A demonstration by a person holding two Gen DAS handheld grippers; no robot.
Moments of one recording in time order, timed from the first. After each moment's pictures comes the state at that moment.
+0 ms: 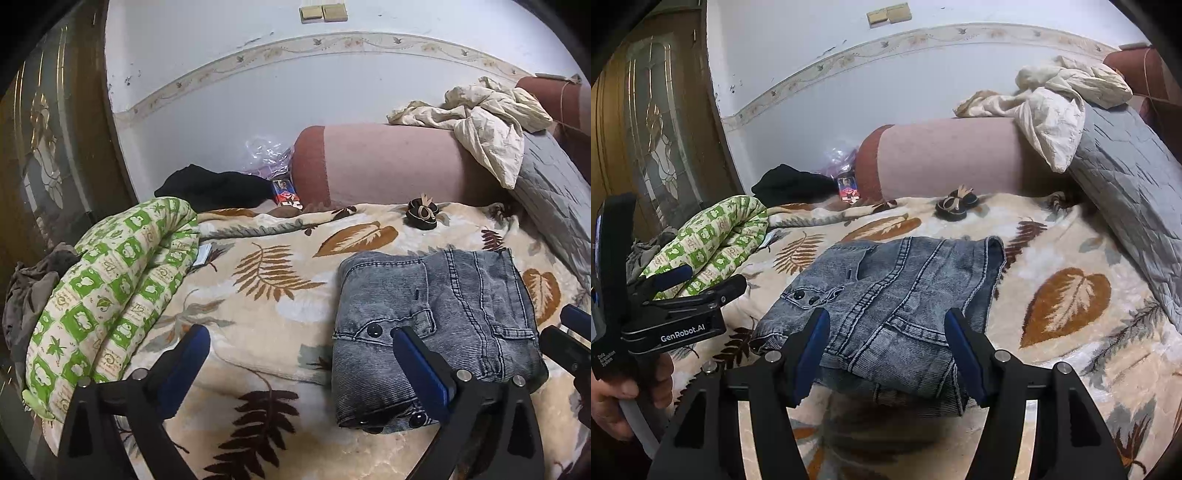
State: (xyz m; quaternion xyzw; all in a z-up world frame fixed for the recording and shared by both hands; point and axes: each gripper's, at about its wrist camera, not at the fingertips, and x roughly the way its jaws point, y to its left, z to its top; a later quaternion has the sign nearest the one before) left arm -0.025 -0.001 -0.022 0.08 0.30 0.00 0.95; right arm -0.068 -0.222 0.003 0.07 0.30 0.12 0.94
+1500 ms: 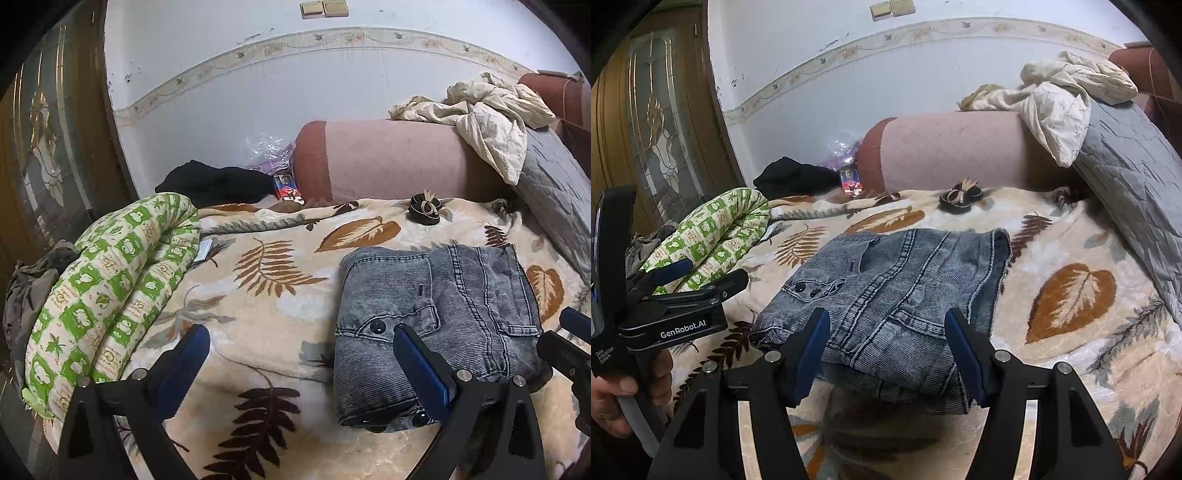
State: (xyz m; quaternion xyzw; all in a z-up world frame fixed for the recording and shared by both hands) left arm -0.022 0.001 -0.027 0.08 0.31 0.00 0.95; right arm -0.065 -0.218 -0.003 0.07 0.31 0.12 0.94
